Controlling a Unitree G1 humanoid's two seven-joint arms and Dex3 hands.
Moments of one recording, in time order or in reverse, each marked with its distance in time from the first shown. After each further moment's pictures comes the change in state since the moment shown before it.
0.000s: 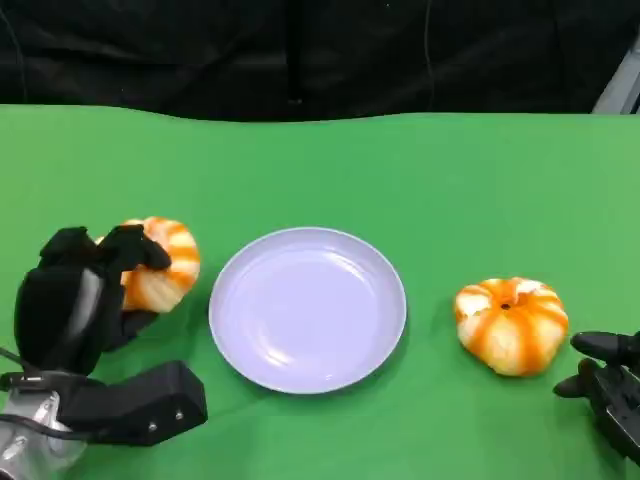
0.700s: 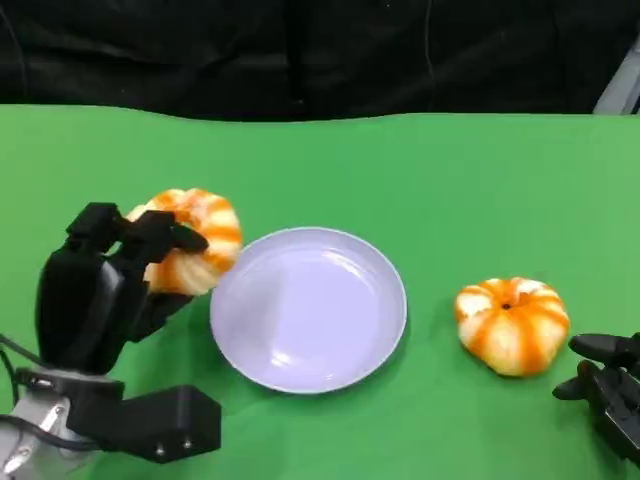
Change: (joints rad) left arm 0.116 0.026 0.050 -0.349 0.040 -0.032 -0.017; right arm -0.005 0.000 -0.006 0.013 -0.008 -0.008 0.010
